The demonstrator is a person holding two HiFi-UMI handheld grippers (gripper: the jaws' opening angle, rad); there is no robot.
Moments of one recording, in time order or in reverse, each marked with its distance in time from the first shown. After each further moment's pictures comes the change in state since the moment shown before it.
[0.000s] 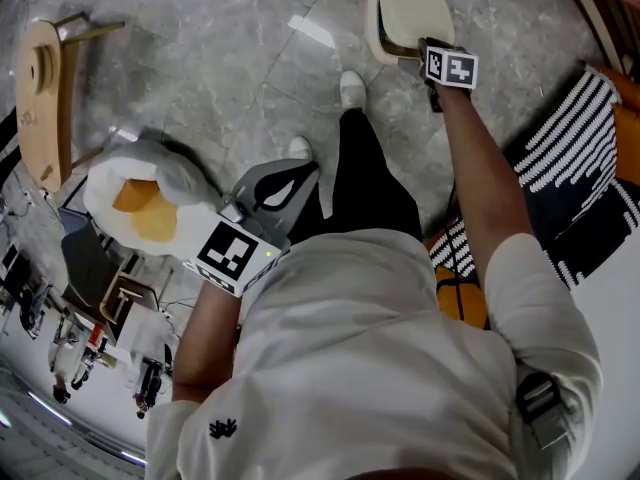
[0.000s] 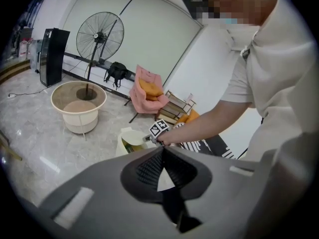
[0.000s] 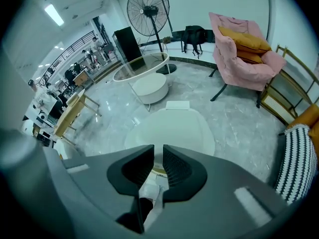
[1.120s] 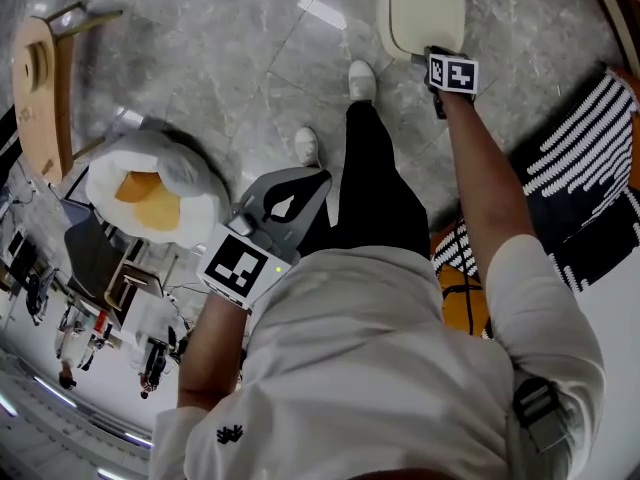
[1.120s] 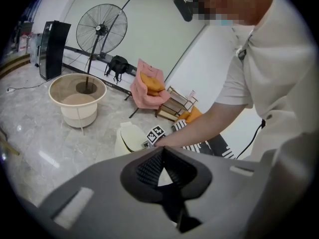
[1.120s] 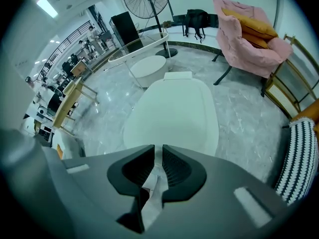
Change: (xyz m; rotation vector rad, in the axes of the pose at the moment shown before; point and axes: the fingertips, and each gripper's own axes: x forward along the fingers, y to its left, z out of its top) left arm 0.037 0.014 -0.014 -0.096 0.073 -0.005; right arm 0.069 -0.011 -0.068 -0.013 0.137 0.001
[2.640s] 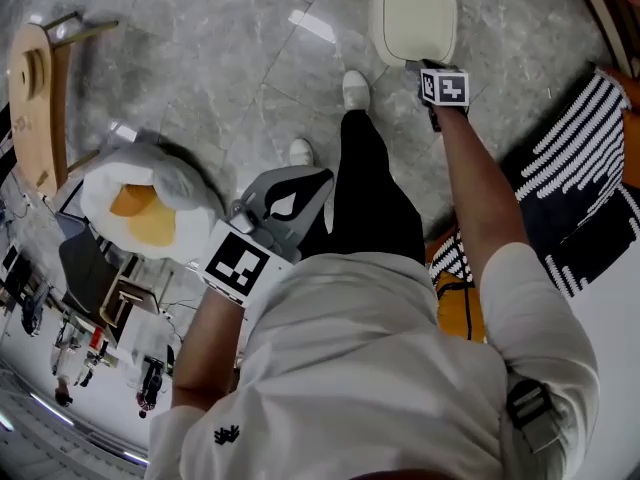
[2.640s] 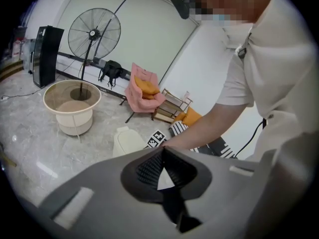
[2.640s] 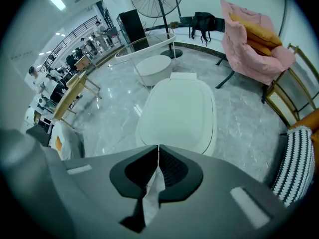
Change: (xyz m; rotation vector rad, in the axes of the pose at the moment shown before) left arm -0.006 -0.004 -0.003 0.072 -0.040 -0.040; right arm -0.016 0.013 -0.018 -0.067 -0.005 -0.016
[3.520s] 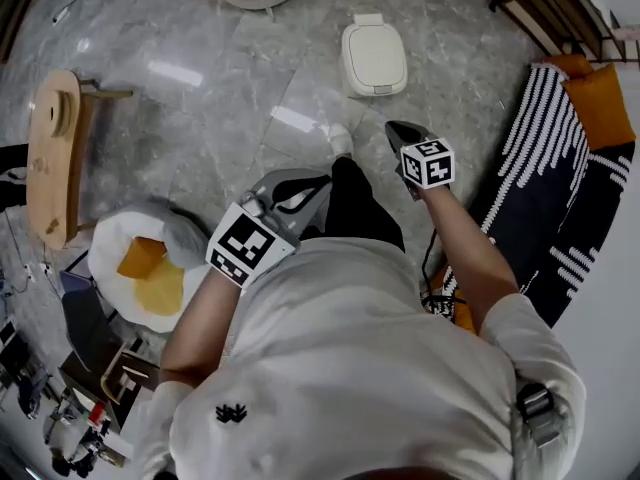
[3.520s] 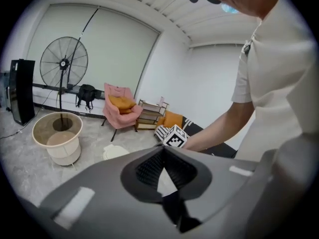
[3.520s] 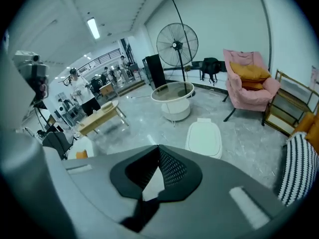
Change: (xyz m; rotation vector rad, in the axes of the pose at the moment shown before) left arm -0.125 -0.113 -0.021 0.348 -0.107 -0.149; right arm -0.273 0.185 -0.043 -0.065 -0.401 0.117
